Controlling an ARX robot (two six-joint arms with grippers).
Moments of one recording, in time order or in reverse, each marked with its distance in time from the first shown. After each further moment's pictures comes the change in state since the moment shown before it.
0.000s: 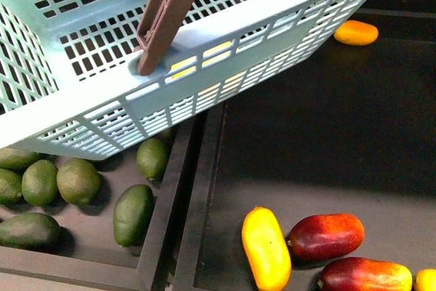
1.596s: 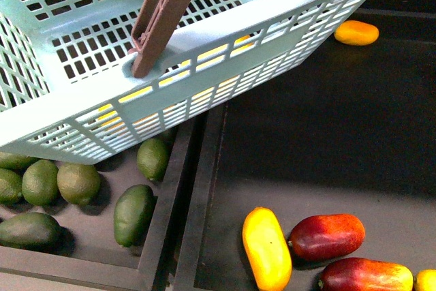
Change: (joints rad) left arm 0.000 0.002 0.000 0.000 -0.005 -0.001; right arm 0.048 0.080 0.093 -0.132 0.300 0.103
